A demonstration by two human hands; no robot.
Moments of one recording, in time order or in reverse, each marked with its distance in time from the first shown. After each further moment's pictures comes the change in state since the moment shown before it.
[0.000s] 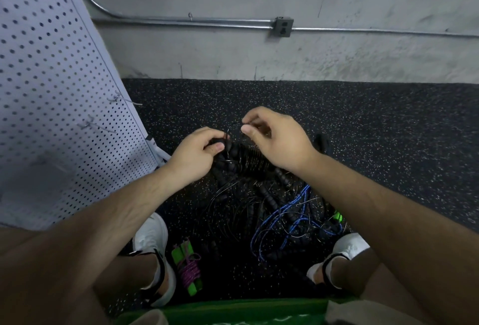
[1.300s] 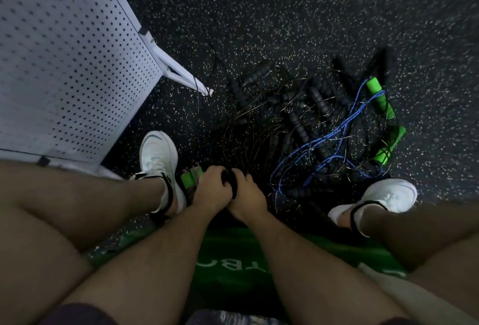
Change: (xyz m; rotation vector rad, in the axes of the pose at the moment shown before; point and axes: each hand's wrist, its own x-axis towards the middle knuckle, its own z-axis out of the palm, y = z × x) left_hand -0.134 -0.228 0.184 0.173 -0.233 -0.656; right_hand -0.183 0.096 0.330 0.043 -0.642 0.657
